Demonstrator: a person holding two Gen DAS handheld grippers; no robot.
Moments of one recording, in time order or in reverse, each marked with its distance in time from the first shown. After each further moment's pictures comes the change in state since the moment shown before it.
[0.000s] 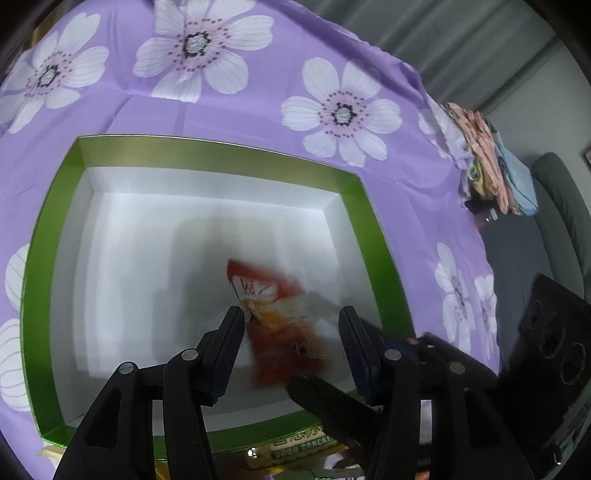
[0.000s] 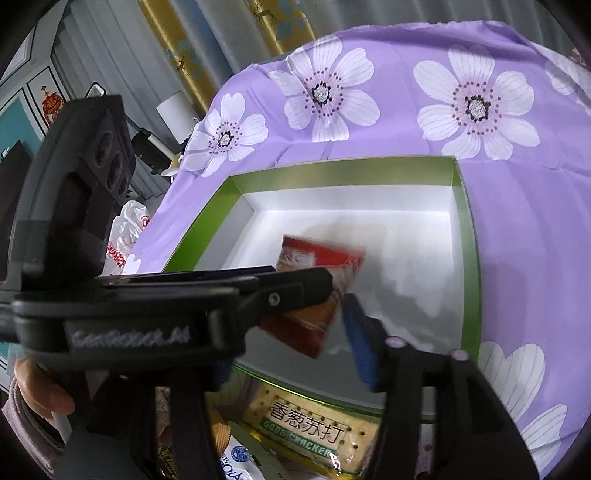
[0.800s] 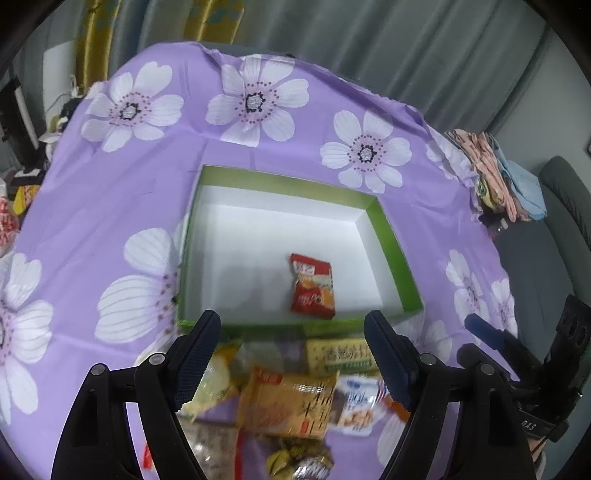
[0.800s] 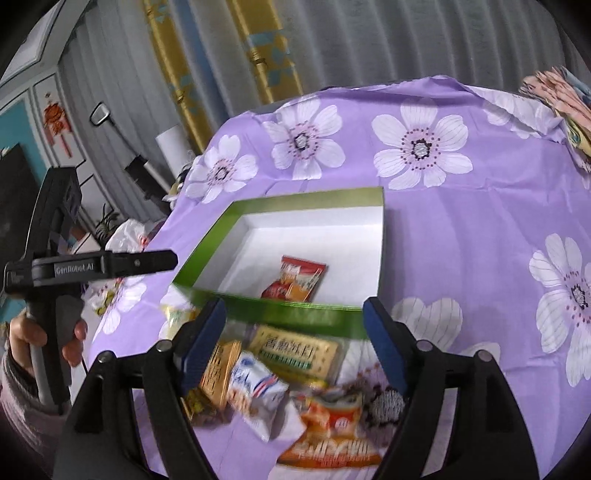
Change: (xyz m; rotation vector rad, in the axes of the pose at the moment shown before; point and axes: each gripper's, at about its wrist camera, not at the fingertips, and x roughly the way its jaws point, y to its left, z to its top) left arm -0.117 0.013 -0.067 0.029 -0.163 0.159; right arm -0.115 0.019 -0.059 -0.028 -0.134 -0.077
